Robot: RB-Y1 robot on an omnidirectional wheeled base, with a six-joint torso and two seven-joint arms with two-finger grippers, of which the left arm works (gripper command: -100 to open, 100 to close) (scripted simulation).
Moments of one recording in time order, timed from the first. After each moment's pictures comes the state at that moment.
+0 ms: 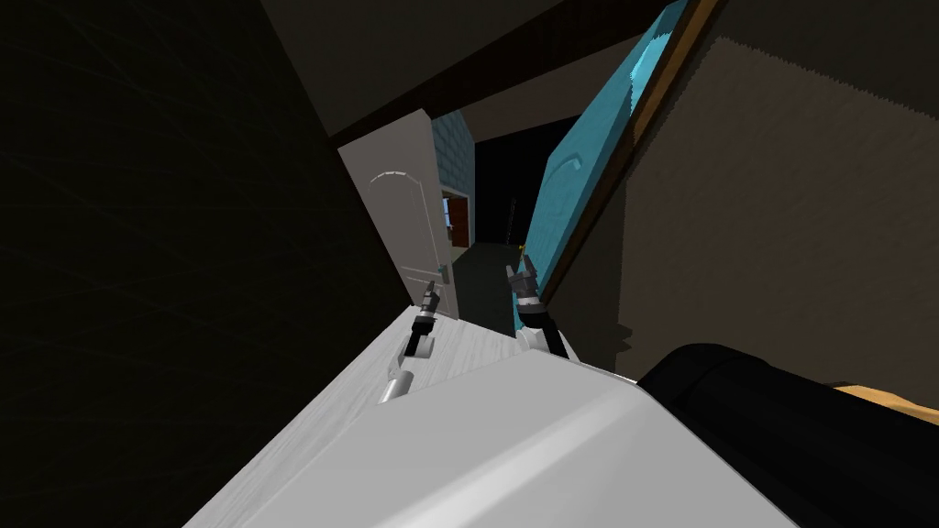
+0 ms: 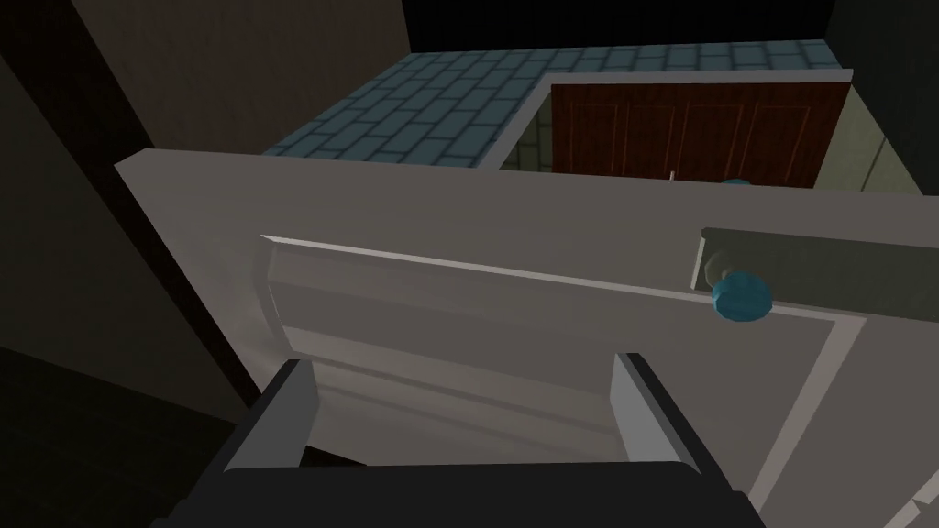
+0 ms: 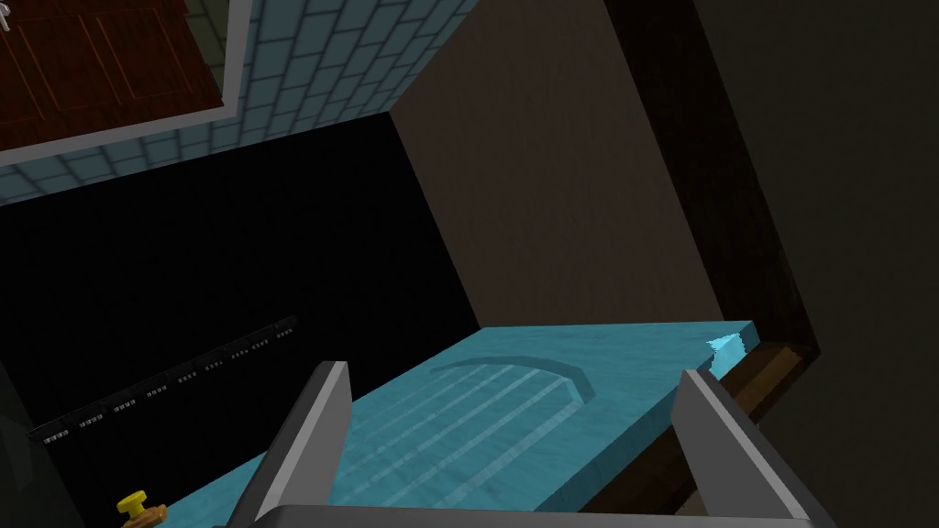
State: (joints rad) arm -0.07 0.10 -0.23 -1.40 -0.05 -0.51 0.16
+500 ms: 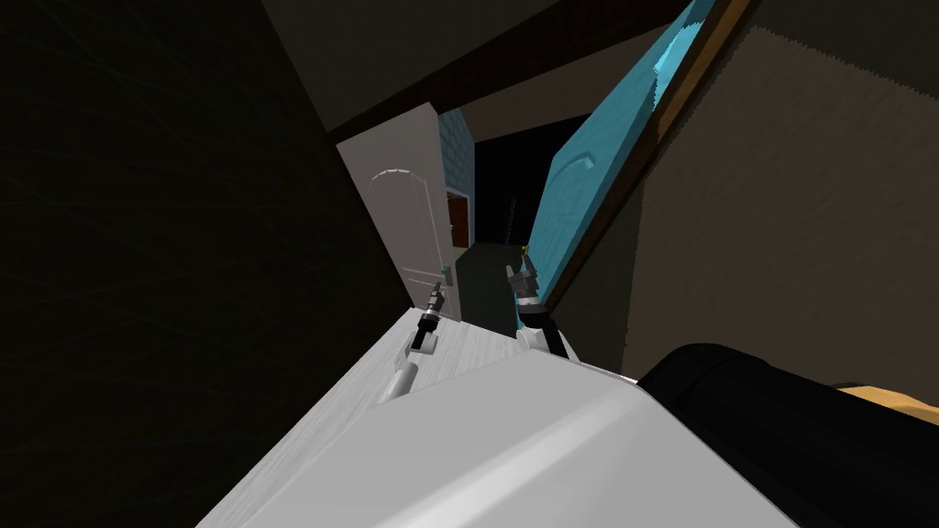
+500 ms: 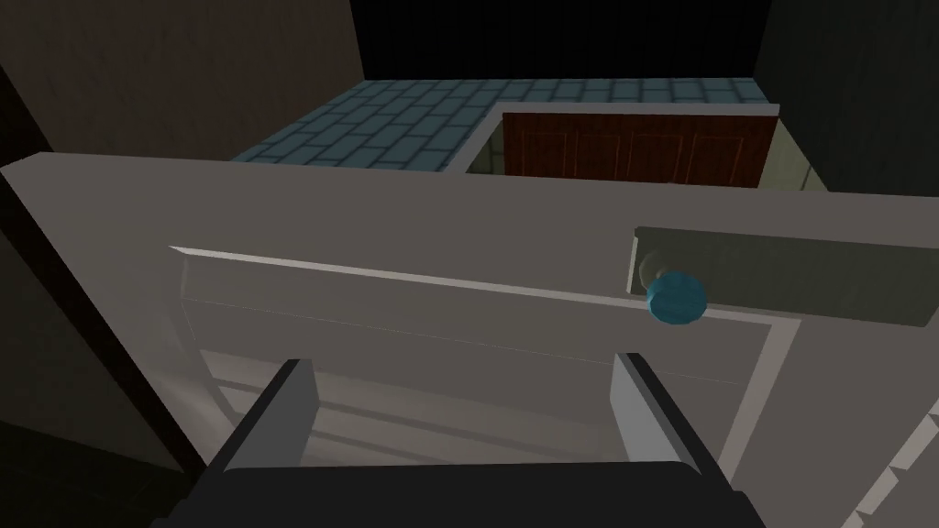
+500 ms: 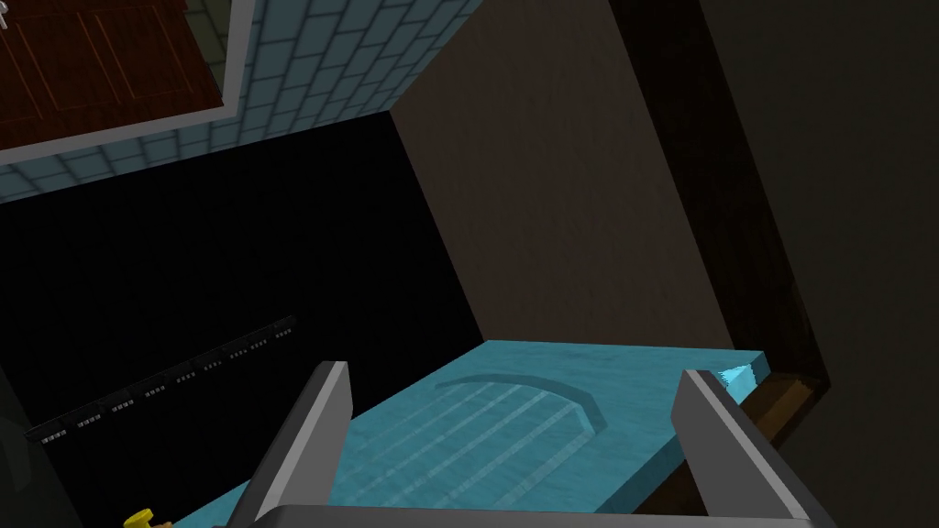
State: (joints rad) arm -0.16 0.09 -0.26 -1.25 -0.06 -0.50 0.19
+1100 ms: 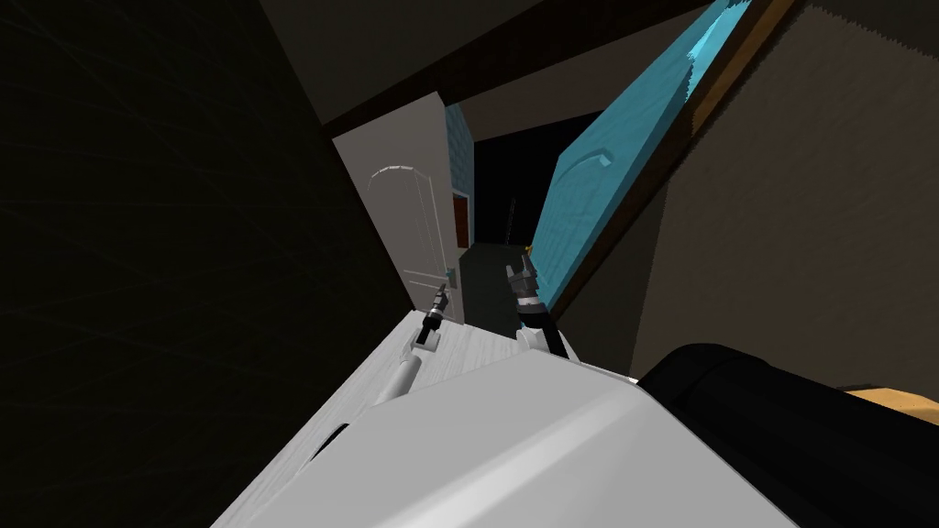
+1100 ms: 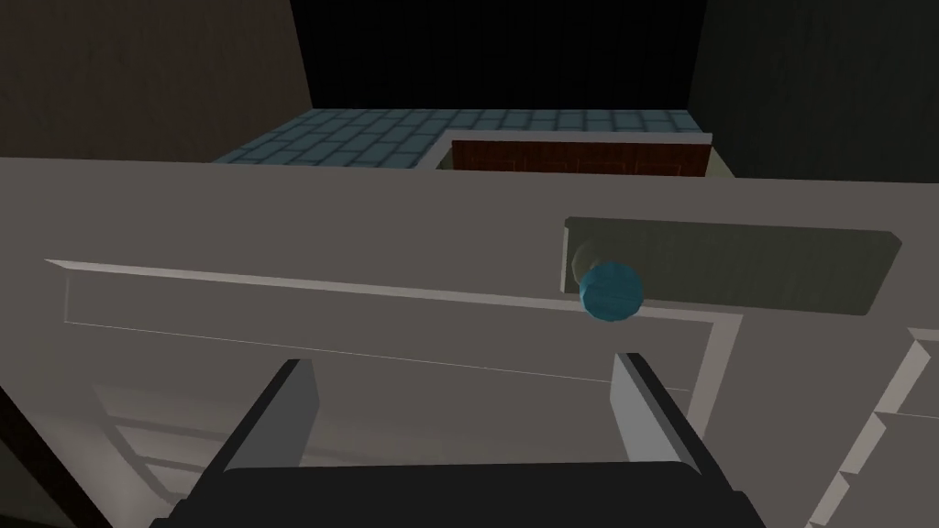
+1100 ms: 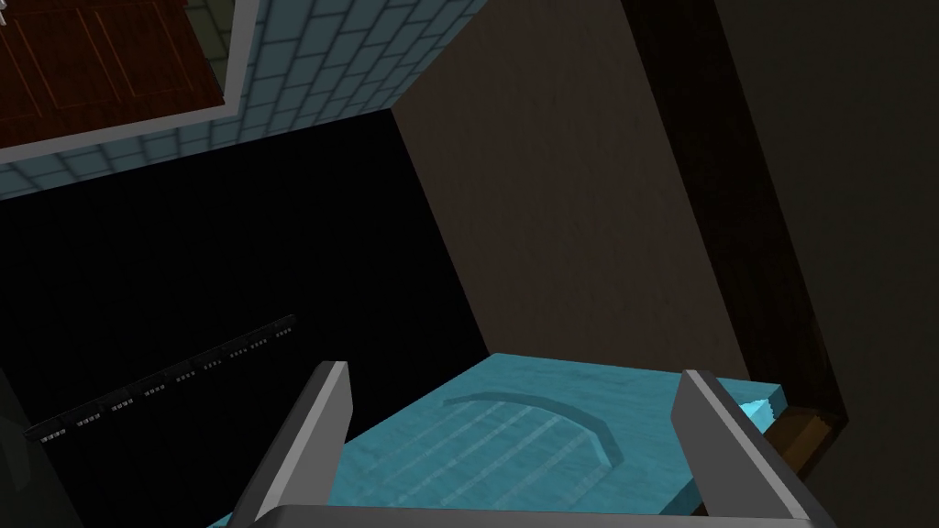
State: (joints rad) arm -0.25 0.09 -0.29 -1.09 -0.07 -0.49 0.23
